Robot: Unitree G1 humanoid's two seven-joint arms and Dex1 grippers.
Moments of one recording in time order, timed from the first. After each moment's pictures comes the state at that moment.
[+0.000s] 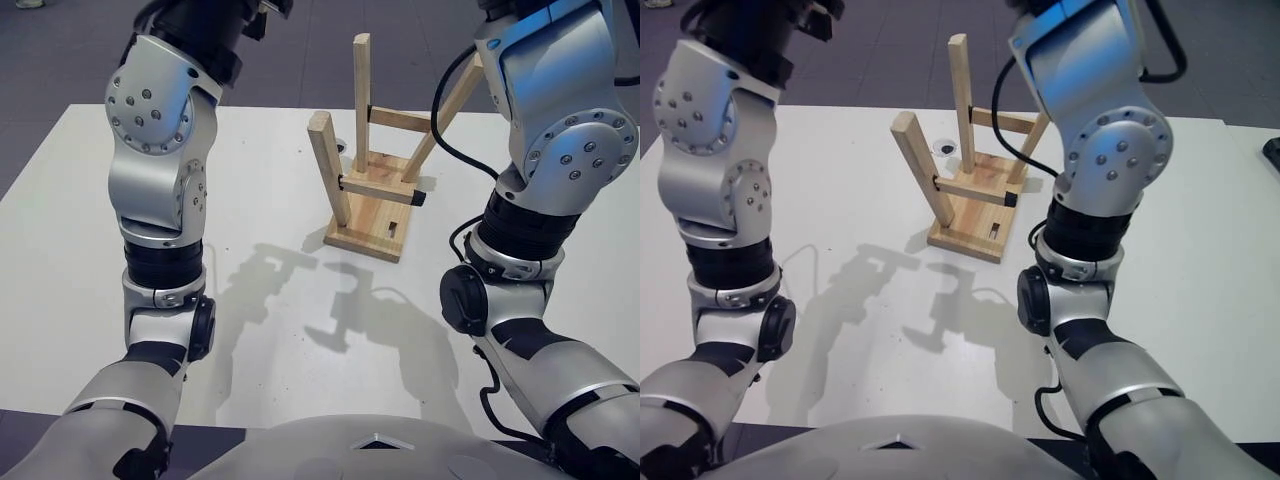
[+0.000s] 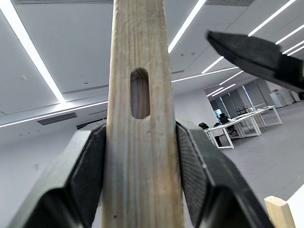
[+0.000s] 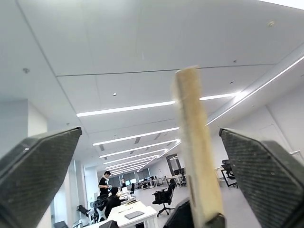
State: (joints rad) left arm -0.80 0.28 0.00 -0.27 -0.18 0.23 -0.23; right arm -1.02 -0.08 -0.19 -0.22 1.24 0.58 0.09
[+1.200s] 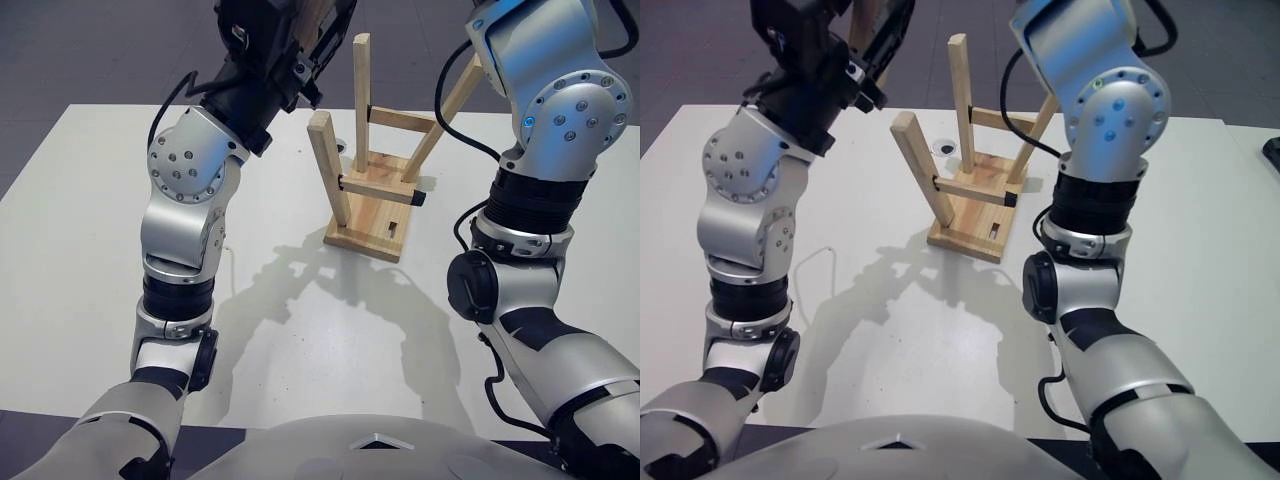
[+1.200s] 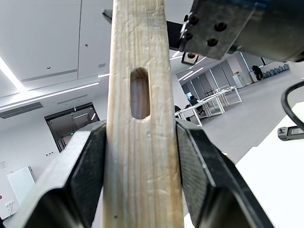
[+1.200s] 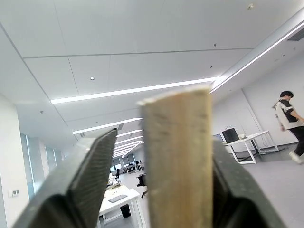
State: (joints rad) left arm -0.64 0.26 -0.09 -0.35 -0.15 0.25 -0.34; right arm -1.09 -0.12 -0.22 -0.02 1.11 0.63 0.15
